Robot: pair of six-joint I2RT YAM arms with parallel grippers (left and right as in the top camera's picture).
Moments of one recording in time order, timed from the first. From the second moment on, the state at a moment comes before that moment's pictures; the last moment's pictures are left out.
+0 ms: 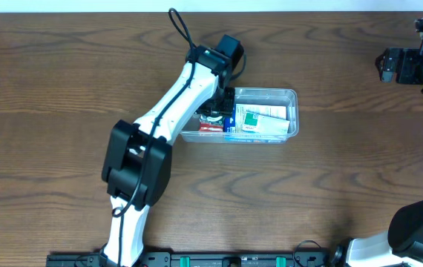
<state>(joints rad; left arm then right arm) -0.52 2.16 1.86 -1.19 -0.01 -0.38 -0.37 1.68 1.66 -0.91 -0.30 -0.22</state>
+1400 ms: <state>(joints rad) -0.51 1.88 1.86 -1.29 -0.01 -0.37 -0.37 1.68 1.66 -0.91 -0.30 -0.22</state>
